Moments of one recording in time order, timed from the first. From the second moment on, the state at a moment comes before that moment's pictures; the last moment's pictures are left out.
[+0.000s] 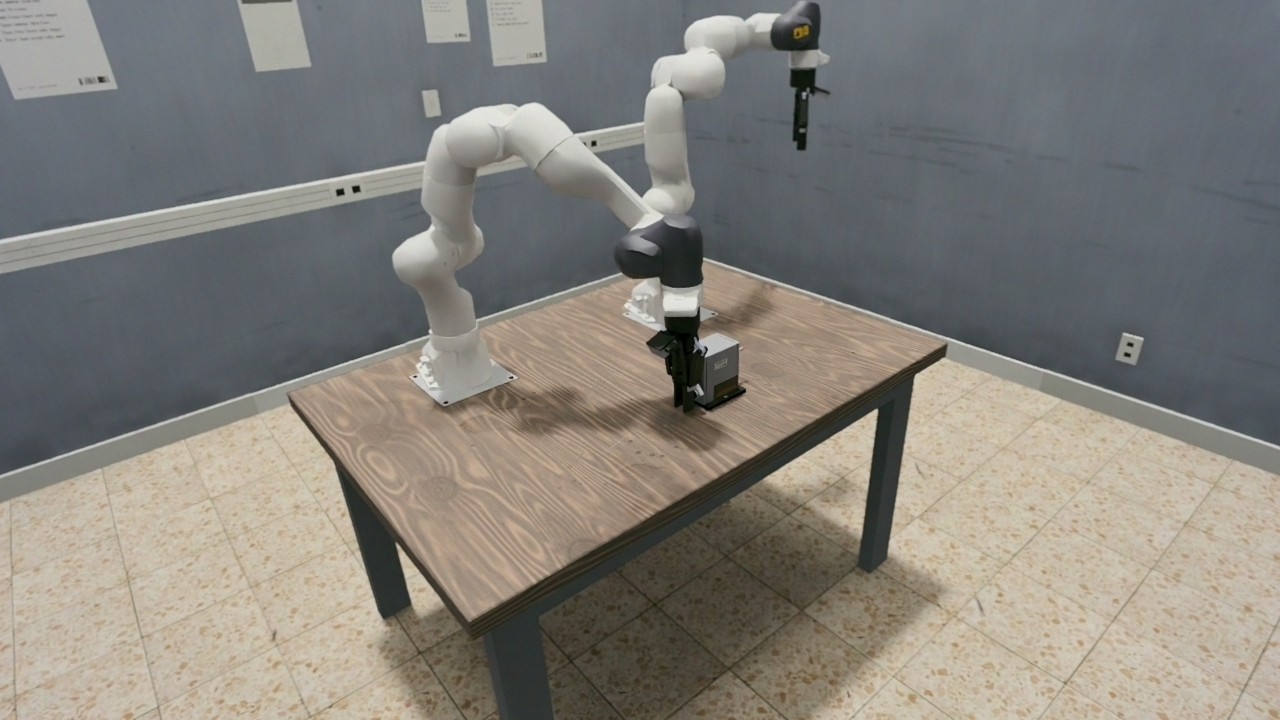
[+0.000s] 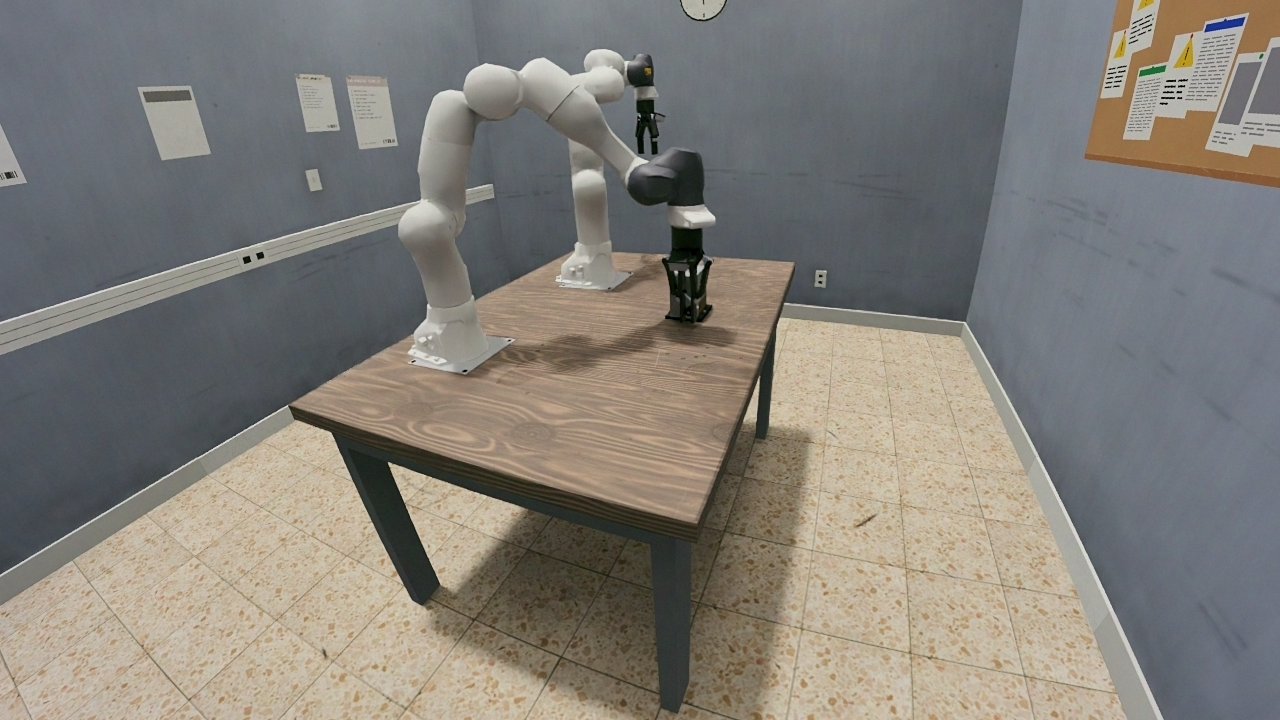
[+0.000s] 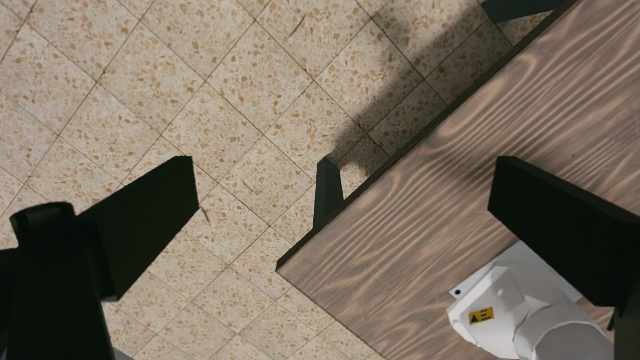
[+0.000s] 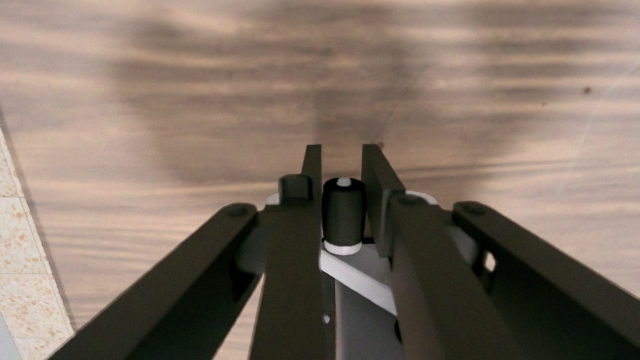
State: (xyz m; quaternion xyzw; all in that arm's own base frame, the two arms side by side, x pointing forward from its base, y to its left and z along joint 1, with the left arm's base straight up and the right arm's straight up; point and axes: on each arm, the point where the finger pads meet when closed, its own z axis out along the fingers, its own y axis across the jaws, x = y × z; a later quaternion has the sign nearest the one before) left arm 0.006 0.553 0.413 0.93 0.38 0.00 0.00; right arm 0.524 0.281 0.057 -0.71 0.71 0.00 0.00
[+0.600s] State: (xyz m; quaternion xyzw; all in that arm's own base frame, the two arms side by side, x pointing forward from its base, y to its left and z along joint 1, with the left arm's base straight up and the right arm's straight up) left arm 0.006 0.553 0.413 0.93 0.38 0.00 0.00; right arm 0.507 0.281 0.047 -0.71 0.71 0.00 0.00
